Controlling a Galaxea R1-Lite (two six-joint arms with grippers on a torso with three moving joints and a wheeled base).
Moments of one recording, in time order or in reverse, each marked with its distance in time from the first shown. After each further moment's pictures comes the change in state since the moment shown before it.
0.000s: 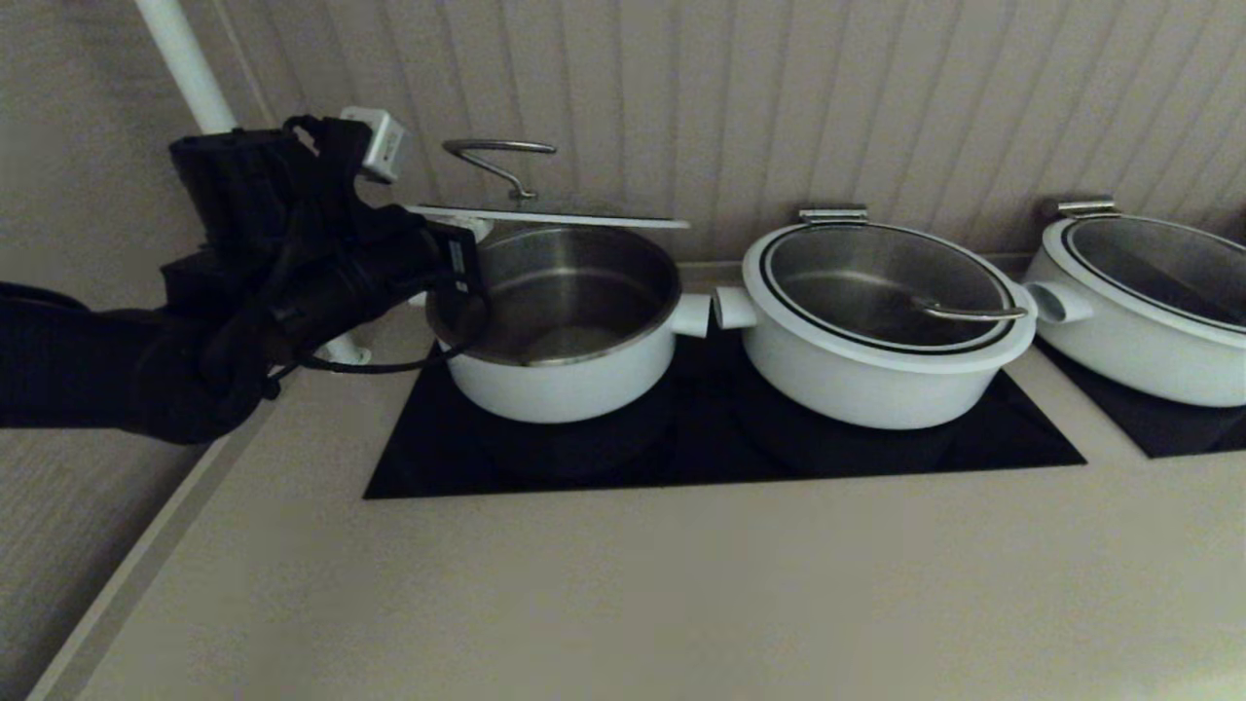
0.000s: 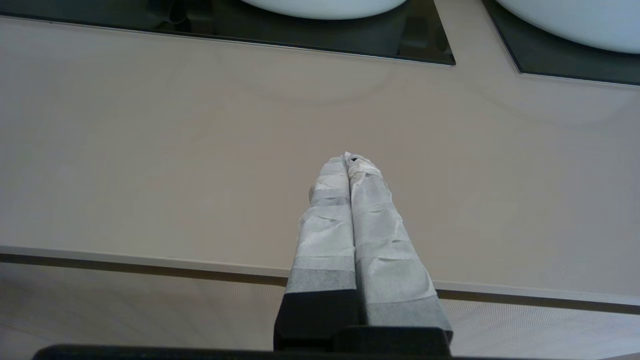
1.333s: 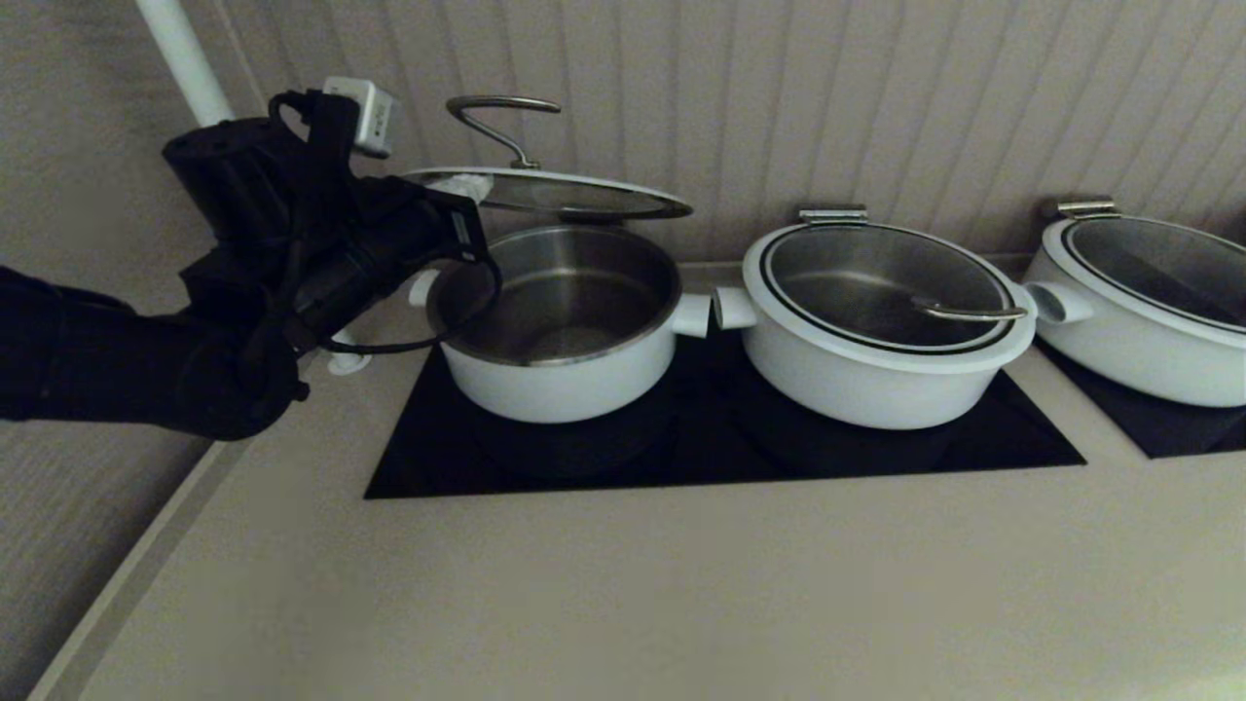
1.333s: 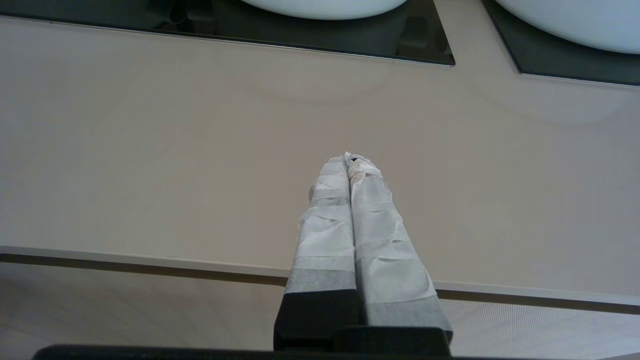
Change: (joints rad) left arm -0.001 0.061 -0.020 -0.221 0.000 -0.005; right arm 0.000 0.000 0.000 0.000 0.000 -0.001
